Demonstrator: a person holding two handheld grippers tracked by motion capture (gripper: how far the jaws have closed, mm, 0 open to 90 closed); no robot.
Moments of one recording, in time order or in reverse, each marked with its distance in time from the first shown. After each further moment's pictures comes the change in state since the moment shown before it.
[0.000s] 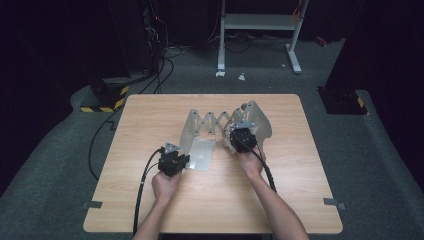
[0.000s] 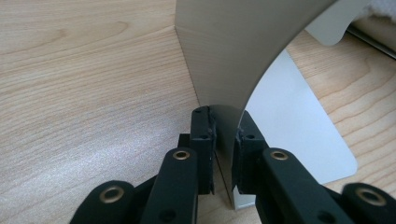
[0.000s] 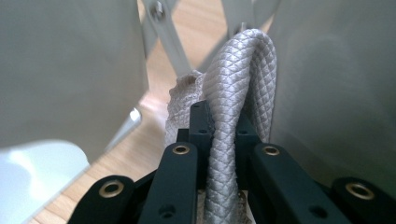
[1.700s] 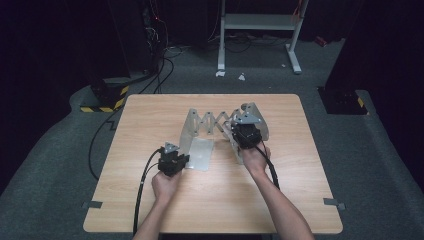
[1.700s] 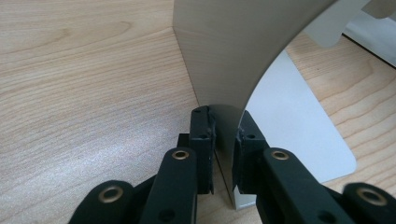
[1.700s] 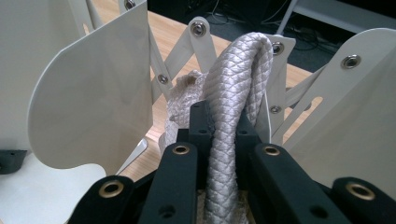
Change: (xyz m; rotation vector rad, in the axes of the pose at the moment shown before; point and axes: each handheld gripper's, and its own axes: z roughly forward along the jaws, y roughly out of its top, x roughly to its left) left arm 0.000 0.000 0.000 -0.003 0.008 -0.011; right arm -0.002 0.025 -0.043 -0.108 -0.011 -0.026
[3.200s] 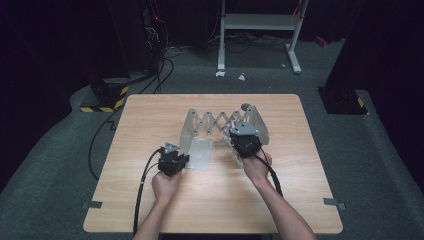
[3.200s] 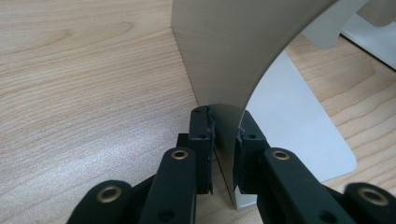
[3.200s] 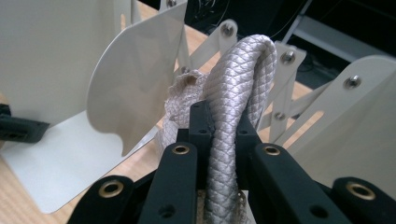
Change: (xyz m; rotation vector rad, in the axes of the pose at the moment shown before) left arm 0.000 0.000 0.000 -0.001 0.004 -0.003; right arm 0.018 -0.012 -0.023 -0.045 -0.004 -0.117
